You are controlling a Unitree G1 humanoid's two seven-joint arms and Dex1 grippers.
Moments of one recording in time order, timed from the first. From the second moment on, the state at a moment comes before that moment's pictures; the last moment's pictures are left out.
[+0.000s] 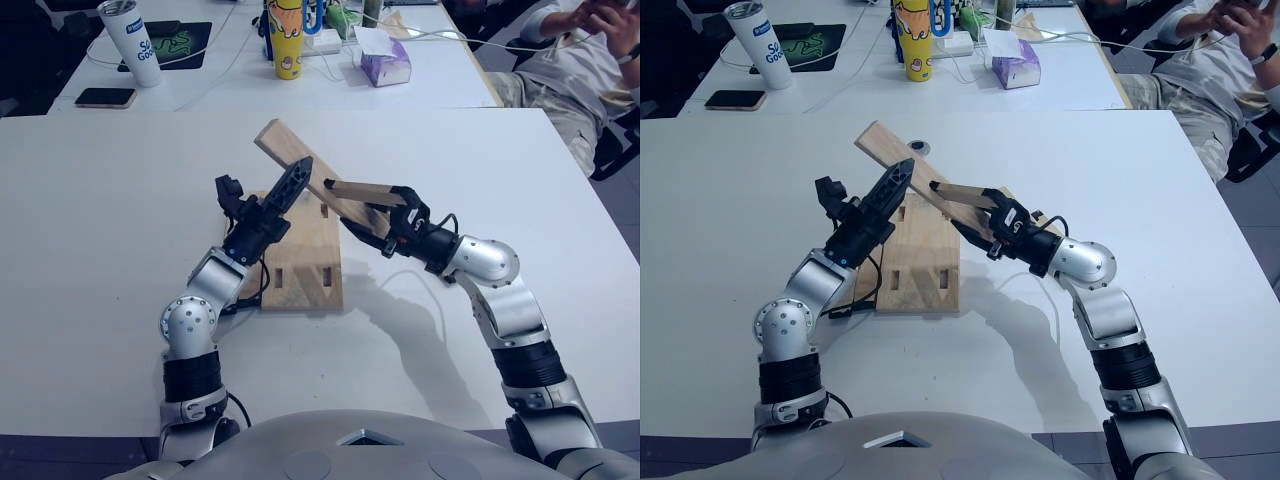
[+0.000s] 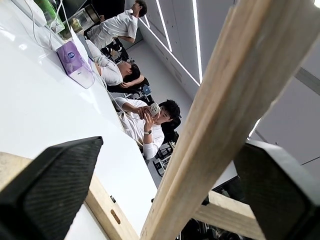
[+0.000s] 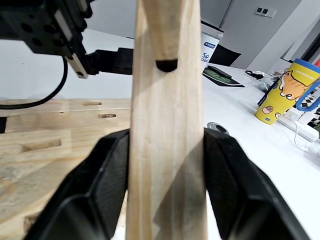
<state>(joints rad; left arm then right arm) -0.11 -0.04 0.18 -0.24 -1.15 0.69 -0.24 -0.16 -0.43 0.16 -0.18 0.17 0.09 0.77</state>
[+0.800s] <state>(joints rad) -0.16 -0.05 0.18 -0.17 -1.06 0.58 -0.20 -0.15 -0.43 0.17 -0.22 0.21 0.24 0.77</state>
